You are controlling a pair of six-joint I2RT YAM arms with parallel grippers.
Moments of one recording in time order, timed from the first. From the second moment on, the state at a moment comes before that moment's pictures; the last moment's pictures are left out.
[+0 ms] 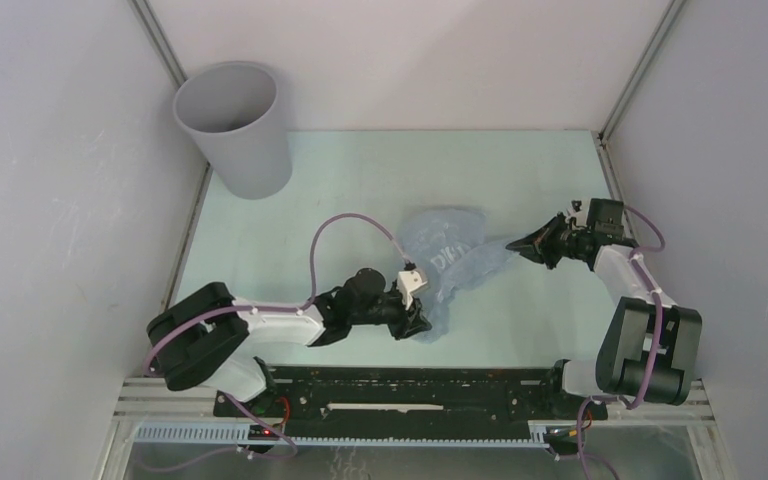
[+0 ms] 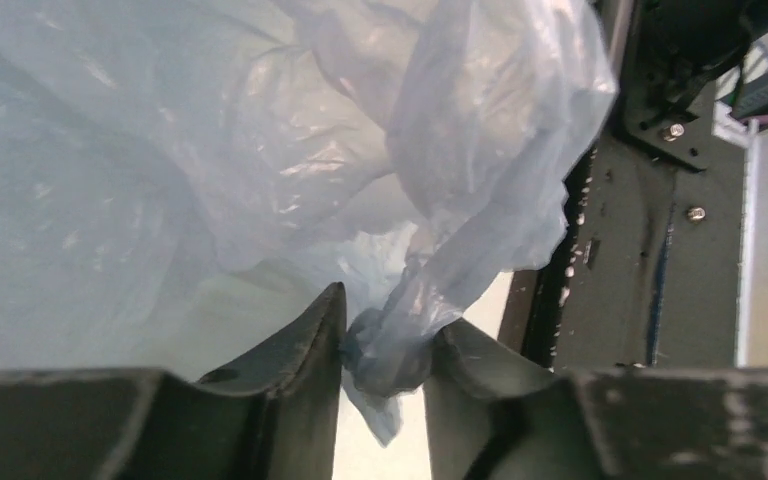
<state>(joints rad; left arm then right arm) -0.99 1.46 0.52 0.51 0.36 -0.13 -0.23 1.37 0.79 -0.38 -0.79 0.75</state>
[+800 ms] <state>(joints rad) -0.32 1.72 1.46 -0.54 0.42 -1.00 -0.02 1.64 1.48 -0.60 -0.54 0.70</state>
